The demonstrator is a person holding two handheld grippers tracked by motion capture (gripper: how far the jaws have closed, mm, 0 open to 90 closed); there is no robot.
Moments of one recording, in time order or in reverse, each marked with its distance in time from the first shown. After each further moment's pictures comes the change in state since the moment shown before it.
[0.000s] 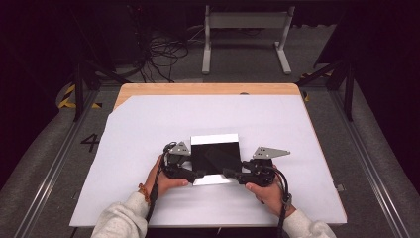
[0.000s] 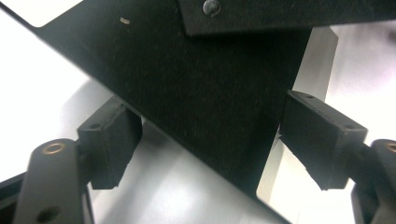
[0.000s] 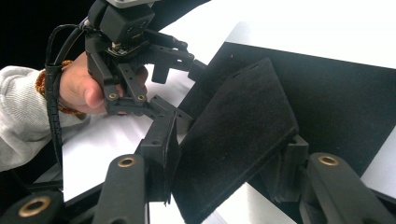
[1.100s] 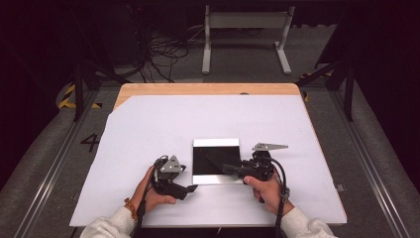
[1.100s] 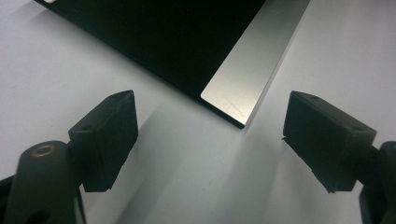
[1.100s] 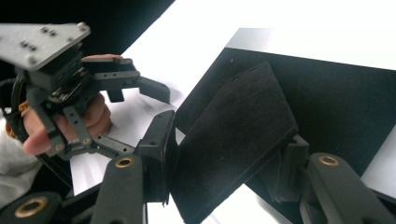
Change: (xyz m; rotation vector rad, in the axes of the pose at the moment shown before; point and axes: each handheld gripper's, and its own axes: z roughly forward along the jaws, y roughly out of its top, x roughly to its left) left arm -0.024 -0.032 -0.028 0.032 0.049 0.079; right arm -0.013 0.004 0.008 0.051 -0.004 0.192
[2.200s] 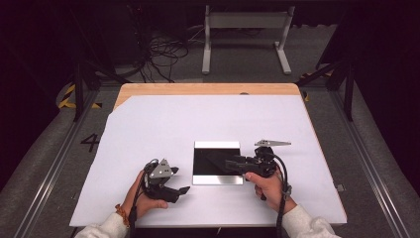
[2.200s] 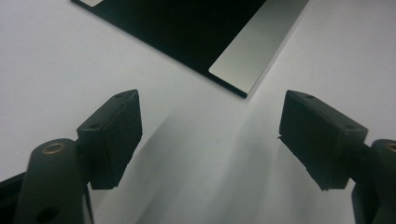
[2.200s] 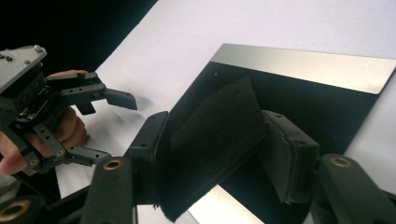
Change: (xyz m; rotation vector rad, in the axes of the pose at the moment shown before) left arm -0.003 -0.014 -0.017 -0.022 0.048 0.020; right arm -0.003 0.008 -0.005 0.006 -0.078 0.063
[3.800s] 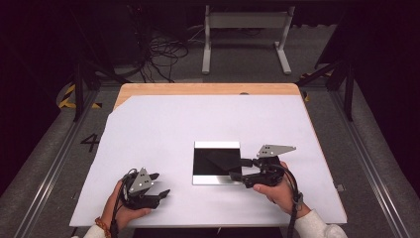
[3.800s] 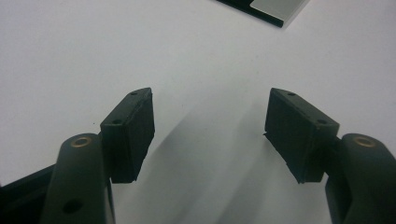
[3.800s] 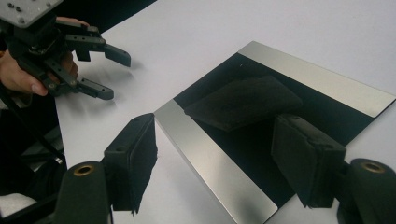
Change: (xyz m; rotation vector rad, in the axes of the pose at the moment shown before) left arm -0.002 -0.043 -0.046 0.009 0.167 0.033; right arm 0.022 -0.003 -0.028 0.046 0.016 -0.290
